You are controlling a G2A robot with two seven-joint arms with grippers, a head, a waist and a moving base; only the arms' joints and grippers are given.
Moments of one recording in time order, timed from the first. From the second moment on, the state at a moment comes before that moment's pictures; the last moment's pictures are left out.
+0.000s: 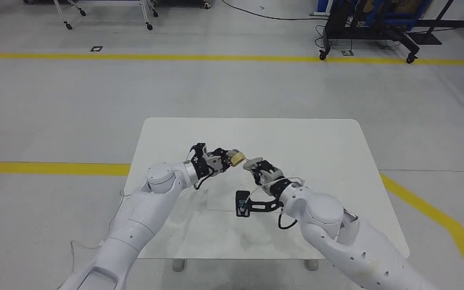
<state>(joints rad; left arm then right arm) 0.95 -1.31 -0.97 -1.04 -0.73 0.15 -0.78 -1.27 -0.95 0.85 -2.02 -2.34 -0.39 0.28</state>
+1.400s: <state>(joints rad) 0.95 -1.32 -0.99 -1.04 -0.67 0.15 -0.76 -1.22 -1.04 0.74 -1.96 -2.68 -0.61 0.34</state>
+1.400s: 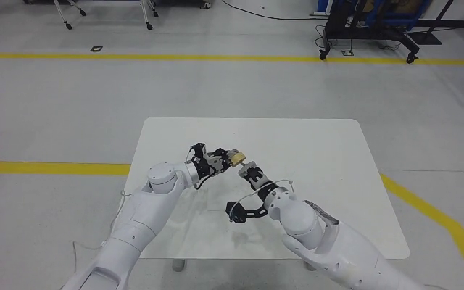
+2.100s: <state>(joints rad) 0.98 -1.33 -1.02 -1.06 -0.71 0.15 -0.75 -1.29 -1.07 0.73 -2.02 -2.84 -0.63 0.49</state>
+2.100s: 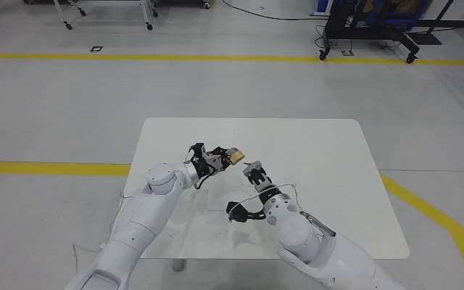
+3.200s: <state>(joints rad) 1.03 -1.33 -1.05 -1.13 -0.71 0.15 -0.70 -1.23 -1.14 0.55 -1.96 -3.07 -0.78 0.66</state>
